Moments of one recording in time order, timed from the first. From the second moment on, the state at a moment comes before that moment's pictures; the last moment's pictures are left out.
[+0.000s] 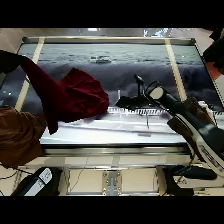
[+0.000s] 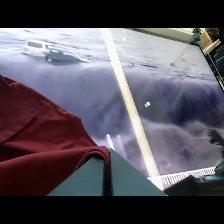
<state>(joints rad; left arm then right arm) 0.44 -0.99 1.41 0.63 -1.27 -1.13 0.37 -1.47 1.09 -0.74 0.81 1.42</state>
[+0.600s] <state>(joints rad) 0.44 -1.03 1.41 0.63 -1.27 -1.07 0.37 -1.91 1.43 -0.57 0.80 1.34</state>
